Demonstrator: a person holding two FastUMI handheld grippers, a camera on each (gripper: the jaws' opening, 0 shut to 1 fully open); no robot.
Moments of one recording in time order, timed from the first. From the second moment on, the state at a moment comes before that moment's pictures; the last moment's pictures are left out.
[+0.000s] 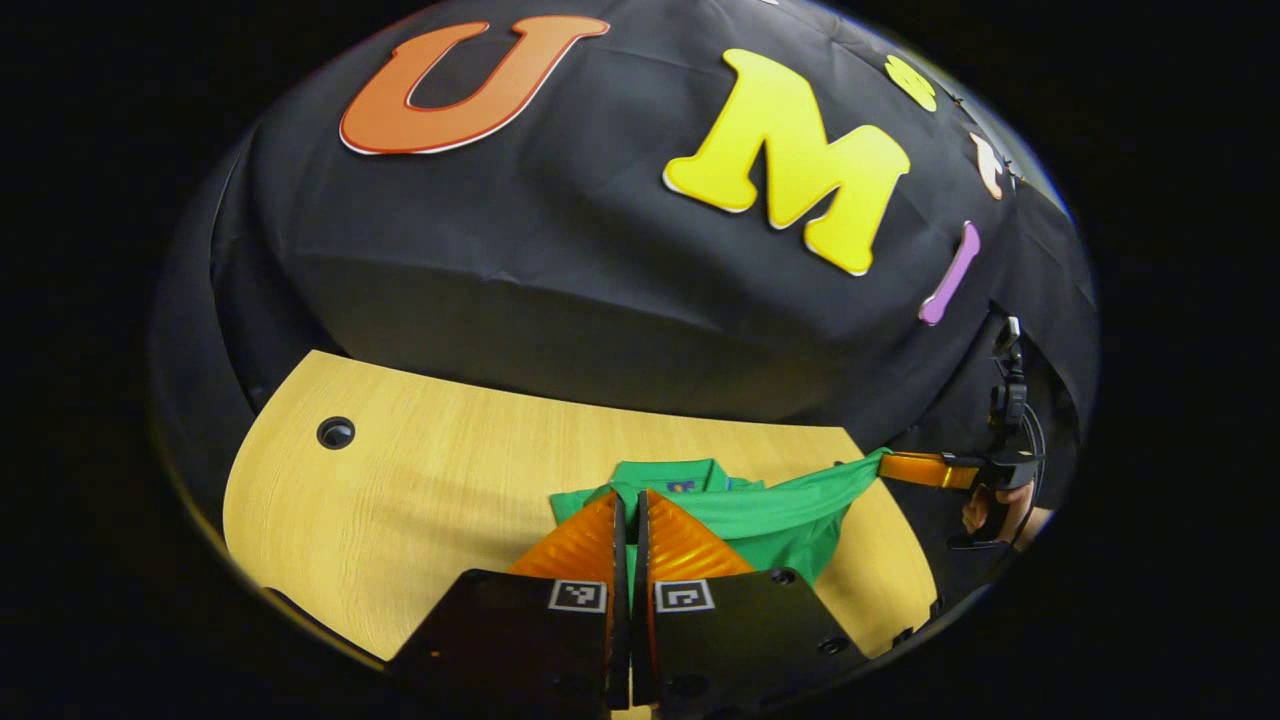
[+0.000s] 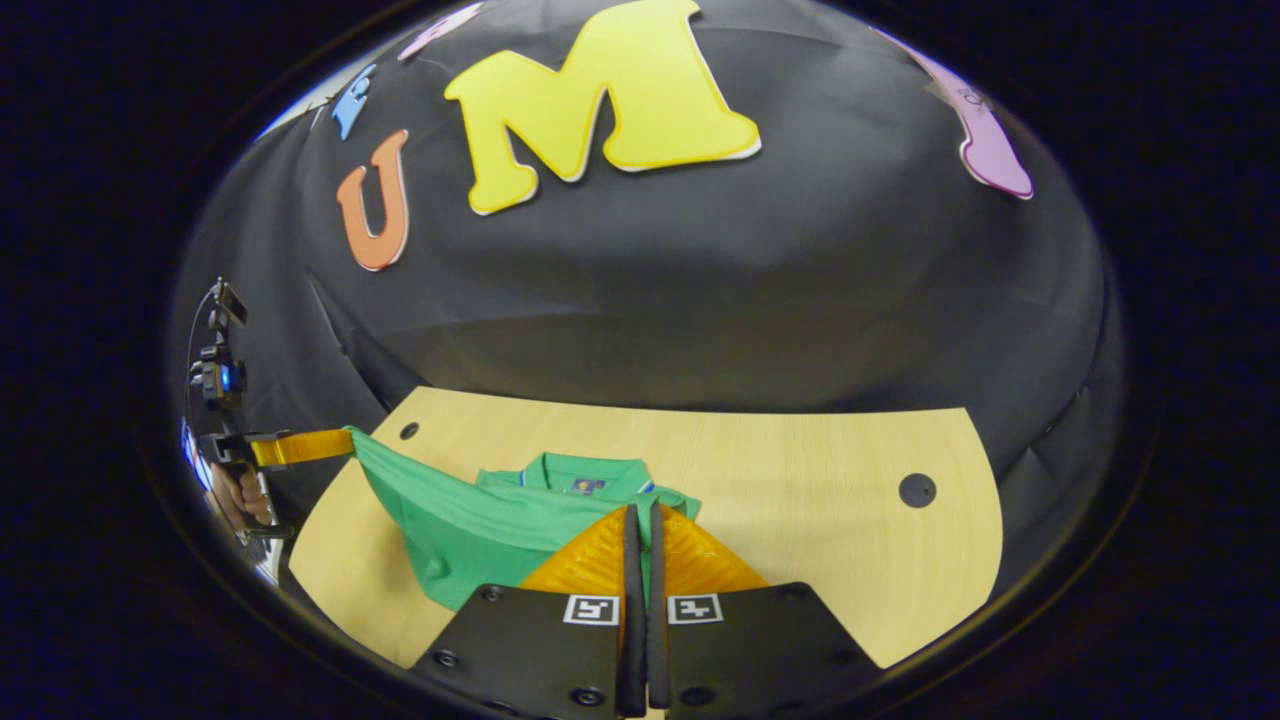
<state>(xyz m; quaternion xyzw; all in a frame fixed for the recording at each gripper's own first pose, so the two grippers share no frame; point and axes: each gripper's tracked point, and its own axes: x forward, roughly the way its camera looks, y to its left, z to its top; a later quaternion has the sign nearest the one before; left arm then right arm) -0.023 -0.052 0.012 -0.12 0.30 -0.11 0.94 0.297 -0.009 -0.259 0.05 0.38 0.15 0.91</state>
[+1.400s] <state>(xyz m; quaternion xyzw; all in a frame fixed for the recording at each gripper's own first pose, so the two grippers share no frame) 0.023 -0.060 -0.062 0.01 0.30 -0.02 0.95 0.332 -0.011 -0.326 0.00 0.35 0.07 0.94</state>
